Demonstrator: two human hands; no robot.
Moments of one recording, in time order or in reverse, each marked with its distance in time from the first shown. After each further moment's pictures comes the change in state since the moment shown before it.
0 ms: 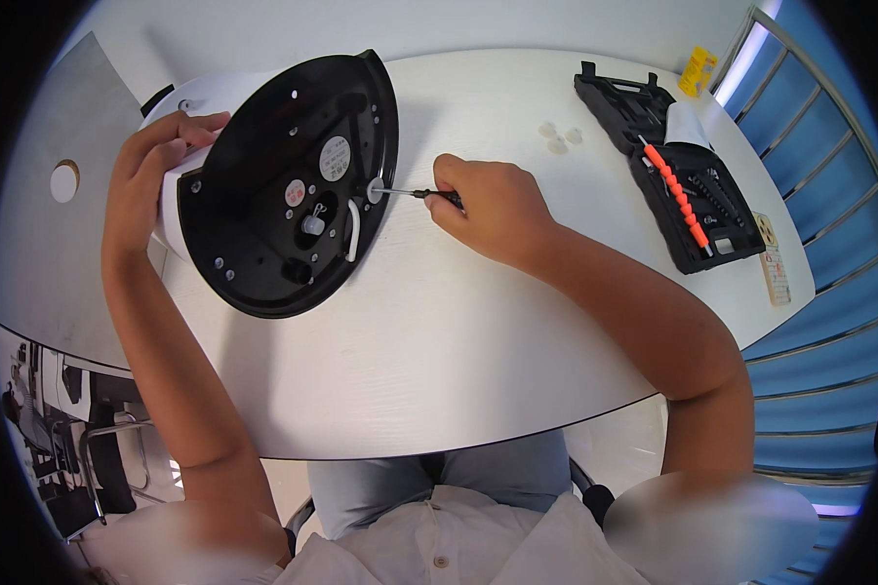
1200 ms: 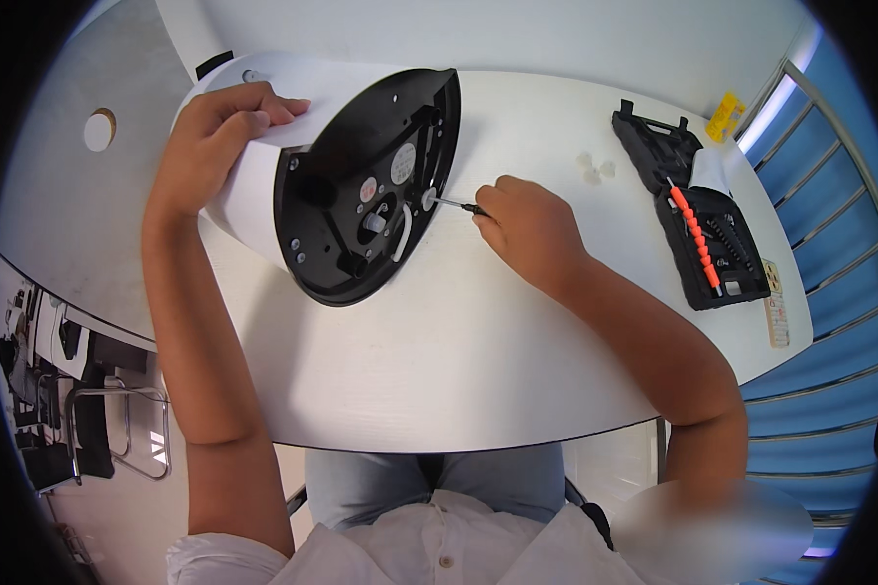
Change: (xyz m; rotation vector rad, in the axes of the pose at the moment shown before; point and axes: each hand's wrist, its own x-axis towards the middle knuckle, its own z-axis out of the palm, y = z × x) left_hand 0.001 0.012 0.010 0.021 -0.050 0.044; right_hand -0.002 0.008 0.012 -0.294 0.205 -0.314
